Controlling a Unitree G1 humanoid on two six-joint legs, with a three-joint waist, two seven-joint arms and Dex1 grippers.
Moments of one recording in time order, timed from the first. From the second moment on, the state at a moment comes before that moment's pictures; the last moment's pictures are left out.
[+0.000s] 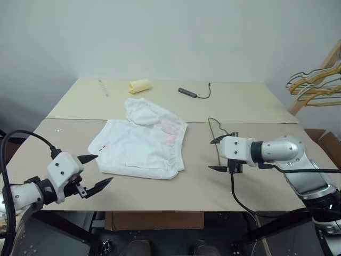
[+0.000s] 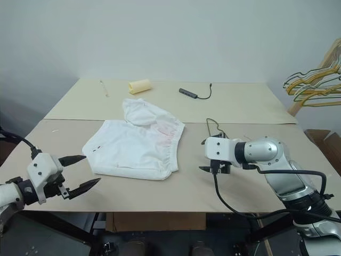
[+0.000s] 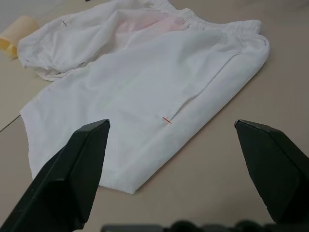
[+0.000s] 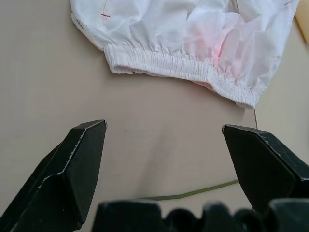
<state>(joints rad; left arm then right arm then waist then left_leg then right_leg) 0.28 0.82 0.43 -0.49 -0.38 0.35 -0.90 -0.42 -0.87 0.22 -0.25 0.00 0.25 1.07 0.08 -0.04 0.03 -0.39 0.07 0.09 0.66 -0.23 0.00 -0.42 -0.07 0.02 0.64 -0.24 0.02</state>
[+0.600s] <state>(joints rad) 0.23 0.85 0.38 -0.47 -0.37 0.37 -0.91 -0.42 -0.83 0.23 -0.27 -0.01 0.25 1.02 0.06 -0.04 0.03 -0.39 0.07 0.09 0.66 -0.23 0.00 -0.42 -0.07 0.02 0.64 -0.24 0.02</state>
